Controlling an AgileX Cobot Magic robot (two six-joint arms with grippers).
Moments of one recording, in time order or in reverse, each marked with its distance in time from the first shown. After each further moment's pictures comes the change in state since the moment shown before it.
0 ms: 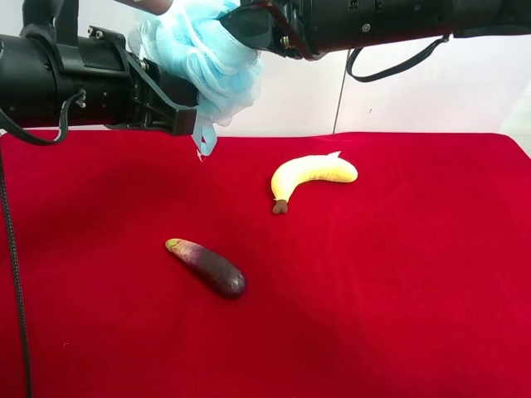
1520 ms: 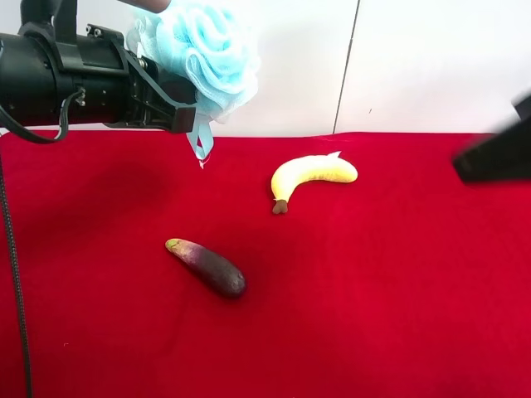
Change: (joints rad) left arm 0.000 0.001 0.000 0.000 -0.009 0.001; right arm 0.000 -0.650 0.099 -1.350 0.607 1.021
